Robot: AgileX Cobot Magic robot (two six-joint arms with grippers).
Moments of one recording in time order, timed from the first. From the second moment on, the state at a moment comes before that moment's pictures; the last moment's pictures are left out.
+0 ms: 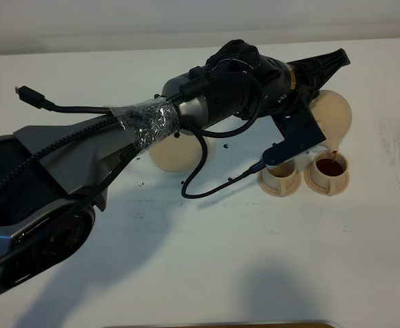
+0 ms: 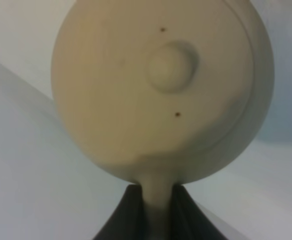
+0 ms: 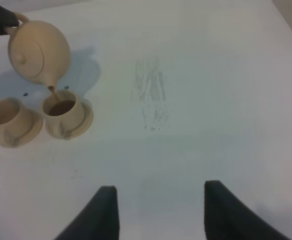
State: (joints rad) left arm -0.81 2.31 -1.94 0.15 0.37 1.93; right arm 0.11 -0.01 -0.53 -0.15 1.13 0.28
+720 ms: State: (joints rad) left arm -0.81 2.31 -1.94 0.15 0.36 1.96; right arm 0.11 -0.01 -0.53 -0.15 1.13 0.28
